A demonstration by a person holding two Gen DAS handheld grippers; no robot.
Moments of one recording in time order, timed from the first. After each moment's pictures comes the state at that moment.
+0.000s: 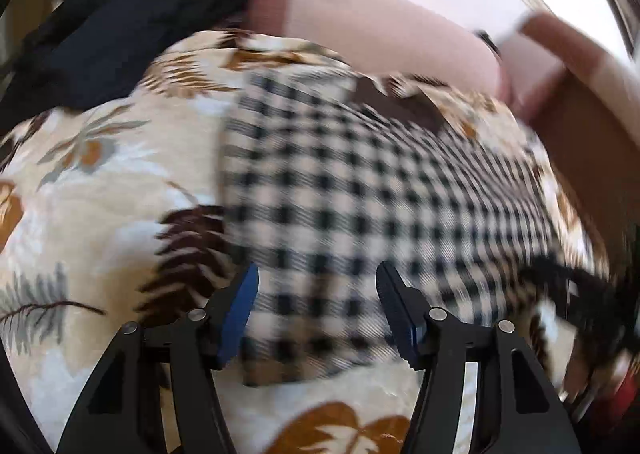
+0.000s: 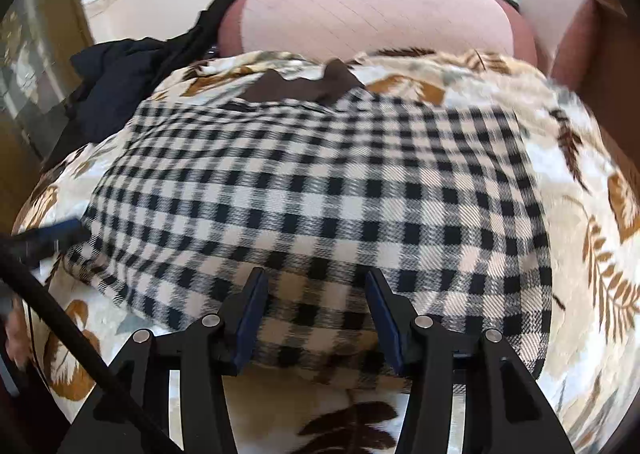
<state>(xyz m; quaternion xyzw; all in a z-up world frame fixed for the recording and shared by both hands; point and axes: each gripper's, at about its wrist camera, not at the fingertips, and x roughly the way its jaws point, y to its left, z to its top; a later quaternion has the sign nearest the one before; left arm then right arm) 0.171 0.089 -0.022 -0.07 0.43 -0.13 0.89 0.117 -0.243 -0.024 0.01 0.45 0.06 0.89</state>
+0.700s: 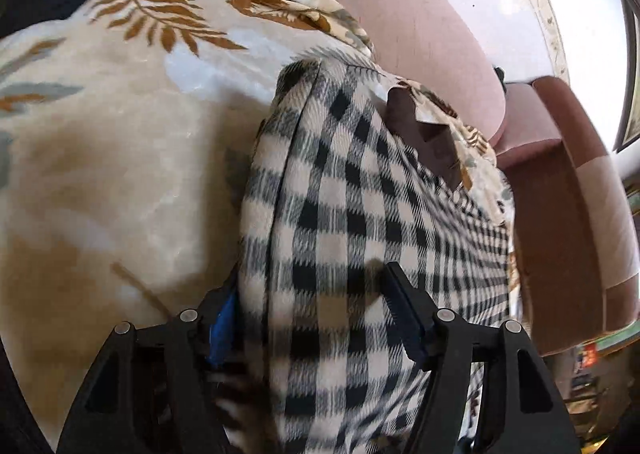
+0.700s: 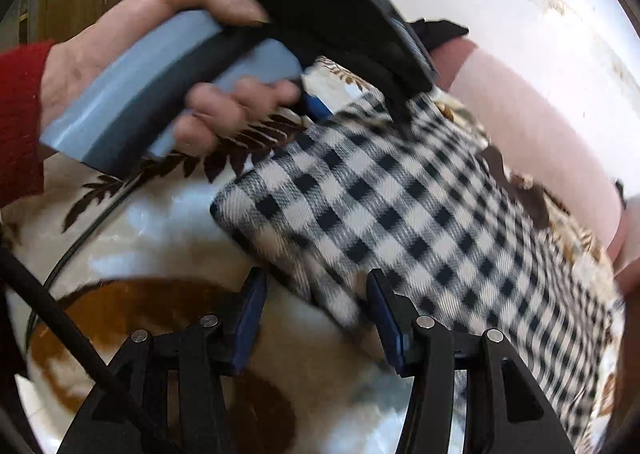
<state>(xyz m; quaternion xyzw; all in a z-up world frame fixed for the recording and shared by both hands) 0.317 0.127 -0.072 -0.23 0.51 -0.23 0.79 0.090 -0.001 -0.067 -0.26 0.38 0.19 0.87</state>
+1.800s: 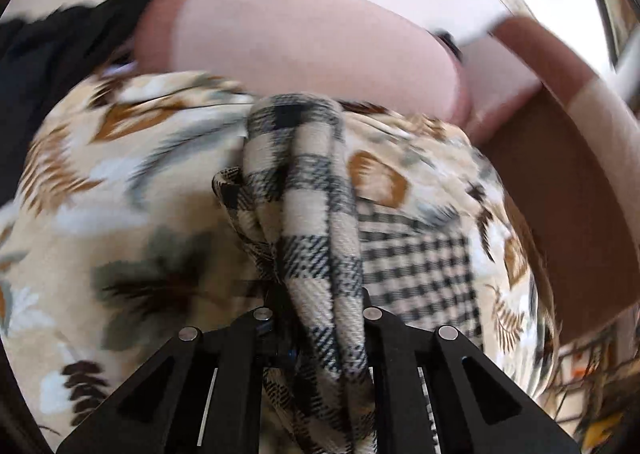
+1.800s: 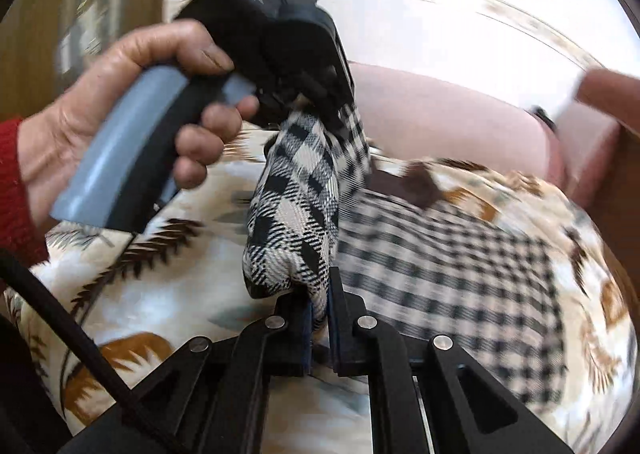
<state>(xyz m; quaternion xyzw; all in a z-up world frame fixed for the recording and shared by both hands) 0.297 -0.073 0.054 -0.07 0.47 -0.23 0.85 0.091 -0.148 0.020 -0.06 0.33 0.06 0.94</state>
